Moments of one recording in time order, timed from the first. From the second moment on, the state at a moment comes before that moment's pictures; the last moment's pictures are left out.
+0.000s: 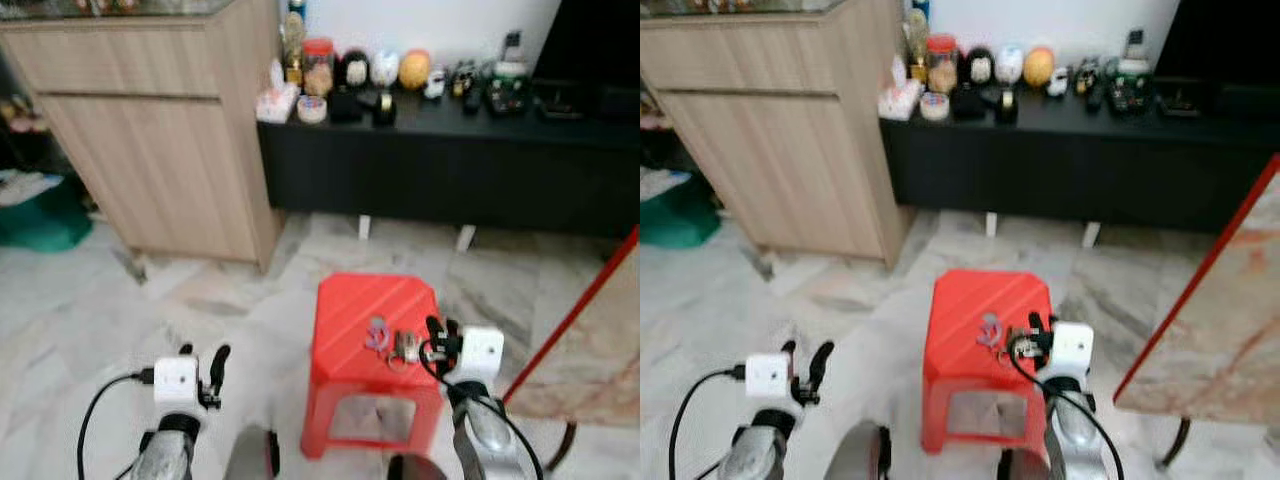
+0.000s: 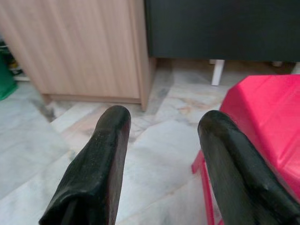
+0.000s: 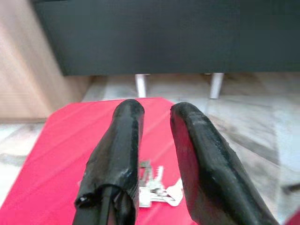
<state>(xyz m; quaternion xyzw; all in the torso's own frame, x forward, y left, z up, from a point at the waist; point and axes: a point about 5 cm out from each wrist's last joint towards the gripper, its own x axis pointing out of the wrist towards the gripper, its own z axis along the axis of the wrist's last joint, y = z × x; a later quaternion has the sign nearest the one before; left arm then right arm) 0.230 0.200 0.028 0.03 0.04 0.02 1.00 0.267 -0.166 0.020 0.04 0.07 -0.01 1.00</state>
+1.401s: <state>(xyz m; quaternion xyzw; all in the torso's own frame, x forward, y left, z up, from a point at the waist) 0.245 0.198 0.032 0.03 0.04 0.00 1.00 0.270 -0.157 0.013 0.04 0.09 0.00 1.00</state>
